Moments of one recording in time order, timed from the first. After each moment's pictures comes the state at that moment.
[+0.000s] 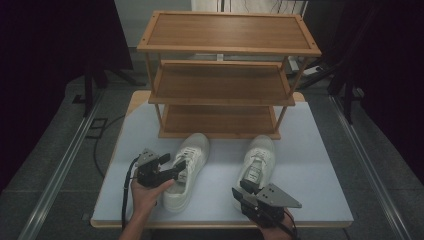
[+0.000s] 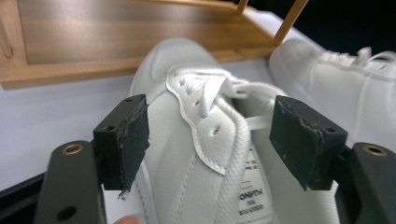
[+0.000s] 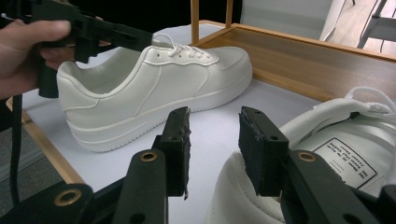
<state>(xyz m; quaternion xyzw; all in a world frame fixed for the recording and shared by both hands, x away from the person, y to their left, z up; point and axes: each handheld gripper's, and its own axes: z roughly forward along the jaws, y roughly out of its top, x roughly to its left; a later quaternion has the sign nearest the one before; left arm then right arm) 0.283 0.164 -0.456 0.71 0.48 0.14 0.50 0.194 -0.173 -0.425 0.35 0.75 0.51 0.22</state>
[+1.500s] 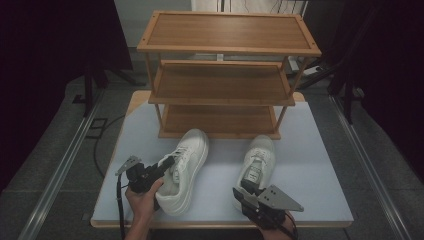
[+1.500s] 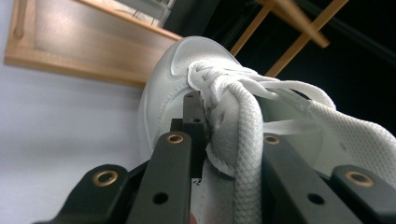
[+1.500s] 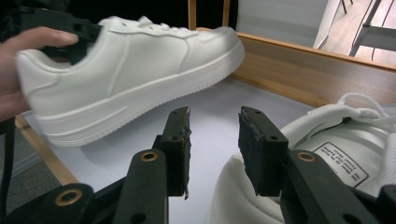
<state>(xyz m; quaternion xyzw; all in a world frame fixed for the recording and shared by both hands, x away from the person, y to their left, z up) 0.259 0.186 -0.458 0.58 0.53 0.09 0.62 0.190 -0.174 -0.422 0.35 0.74 0.52 0.23</state>
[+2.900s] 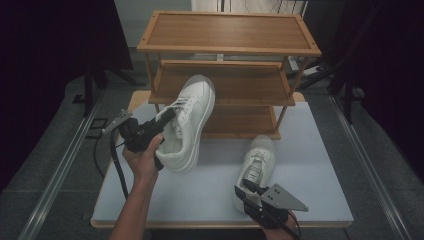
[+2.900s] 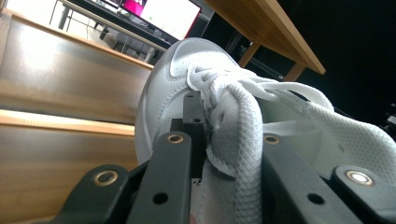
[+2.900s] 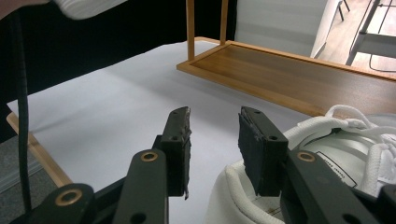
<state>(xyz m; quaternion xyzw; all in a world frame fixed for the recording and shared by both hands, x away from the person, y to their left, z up) 0.317 0.170 -0.334 0.53 0.48 0.13 0.69 0.189 -0.177 -0.416 0.35 0.74 0.53 0.23</state>
